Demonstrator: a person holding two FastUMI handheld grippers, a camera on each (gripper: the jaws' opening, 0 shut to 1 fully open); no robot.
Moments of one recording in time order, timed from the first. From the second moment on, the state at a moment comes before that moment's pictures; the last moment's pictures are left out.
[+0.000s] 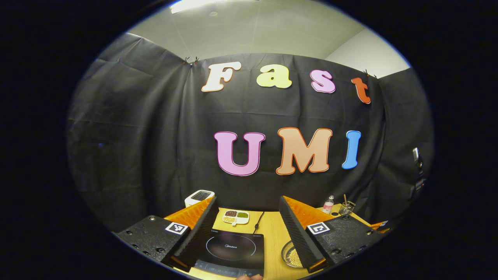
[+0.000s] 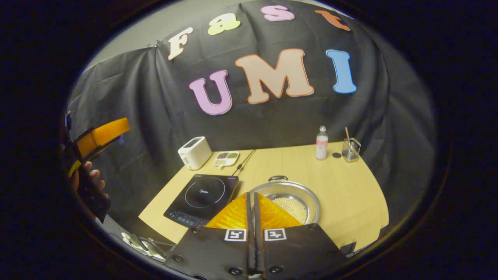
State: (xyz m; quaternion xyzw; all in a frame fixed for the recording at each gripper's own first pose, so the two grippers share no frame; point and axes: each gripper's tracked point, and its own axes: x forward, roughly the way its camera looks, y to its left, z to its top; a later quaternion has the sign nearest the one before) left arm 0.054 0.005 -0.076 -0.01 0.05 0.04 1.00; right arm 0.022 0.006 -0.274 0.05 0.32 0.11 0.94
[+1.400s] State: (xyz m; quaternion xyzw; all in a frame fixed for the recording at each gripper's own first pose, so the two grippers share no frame) left arm 0.108 0.057 -0.140 -0.04 0.11 0.06 0.99; right arm -0.073 -0.016 -0.496 0.03 0.64 0.05 0.76
